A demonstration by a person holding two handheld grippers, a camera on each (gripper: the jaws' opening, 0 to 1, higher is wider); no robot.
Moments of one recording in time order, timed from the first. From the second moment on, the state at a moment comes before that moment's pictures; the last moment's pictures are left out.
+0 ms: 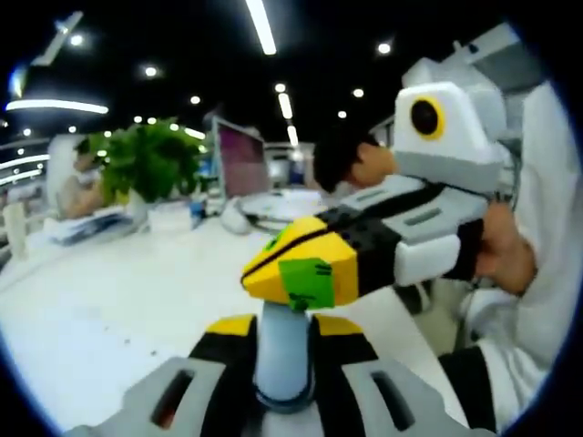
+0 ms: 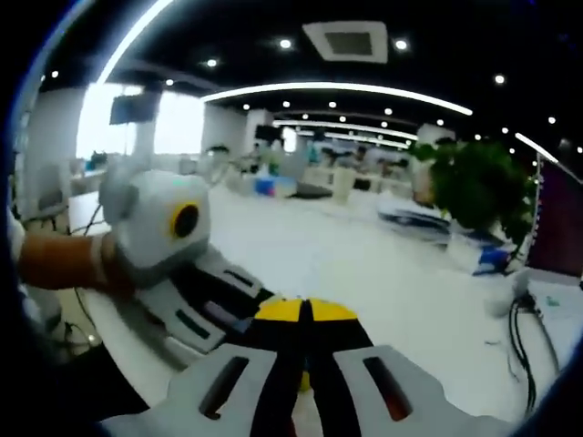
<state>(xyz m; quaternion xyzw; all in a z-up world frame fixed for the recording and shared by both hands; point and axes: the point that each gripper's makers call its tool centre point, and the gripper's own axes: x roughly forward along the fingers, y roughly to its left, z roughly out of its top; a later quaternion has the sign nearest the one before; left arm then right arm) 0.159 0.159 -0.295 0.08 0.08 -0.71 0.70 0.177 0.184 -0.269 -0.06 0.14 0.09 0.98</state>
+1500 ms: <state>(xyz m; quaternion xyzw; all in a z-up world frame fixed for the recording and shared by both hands) 0.163 0.166 -0.277 0.06 0.06 -0.71 0.70 0.150 0.159 -0.178 0.07 -0.04 0.22 0.97</state>
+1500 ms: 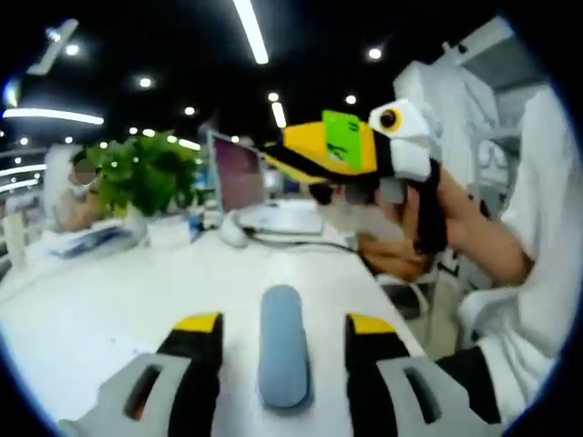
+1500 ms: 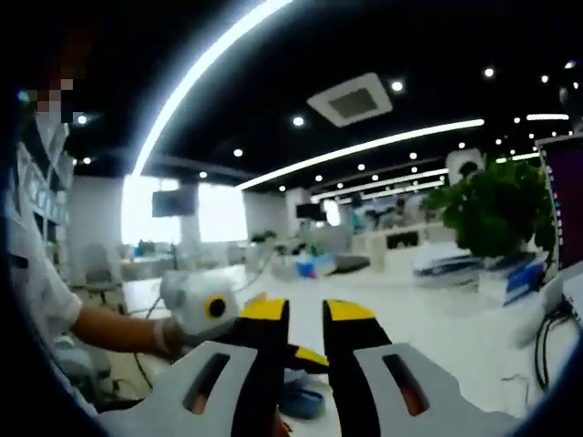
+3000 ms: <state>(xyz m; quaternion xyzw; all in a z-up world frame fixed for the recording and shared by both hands) 0.216 0.327 -0.306 0.09 0.11 -0.64 0.75 0.152 0.200 -0.305 -0.10 0.13 0.56 0.81</state>
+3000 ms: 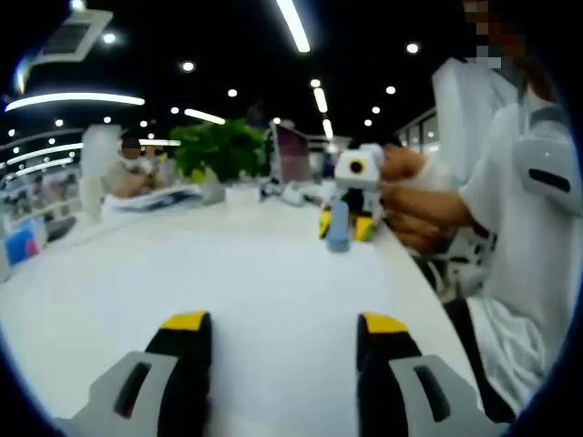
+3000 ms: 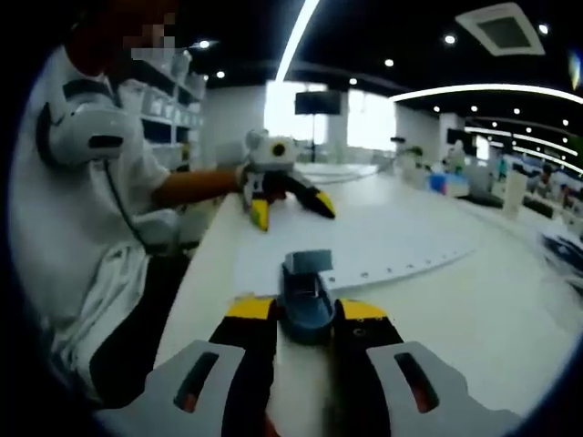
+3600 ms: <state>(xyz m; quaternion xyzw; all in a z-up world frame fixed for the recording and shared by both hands) 0.209 0.324 -0.305 0.09 0.11 -0.64 0.75 0.133 0.200 -0.305 -0.08 0.13 0.60 0.78</state>
